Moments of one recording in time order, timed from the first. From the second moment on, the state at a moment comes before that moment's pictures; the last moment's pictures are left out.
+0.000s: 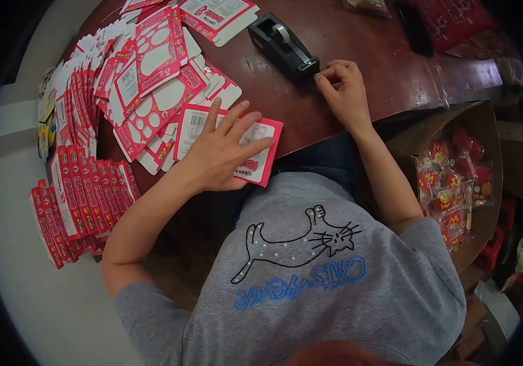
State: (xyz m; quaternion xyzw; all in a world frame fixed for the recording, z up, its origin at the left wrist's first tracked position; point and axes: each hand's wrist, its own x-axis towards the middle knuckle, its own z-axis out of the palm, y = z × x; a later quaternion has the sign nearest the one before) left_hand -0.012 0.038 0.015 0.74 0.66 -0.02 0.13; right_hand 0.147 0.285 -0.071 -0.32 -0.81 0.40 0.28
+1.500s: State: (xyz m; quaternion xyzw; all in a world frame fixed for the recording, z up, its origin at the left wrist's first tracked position) left_hand -0.102 -0.059 0.088 0.35 0.90 0.20 -0.15; right_hand -0.129 0.236 -0.028 -0.17 -0.87 0.37 0.28
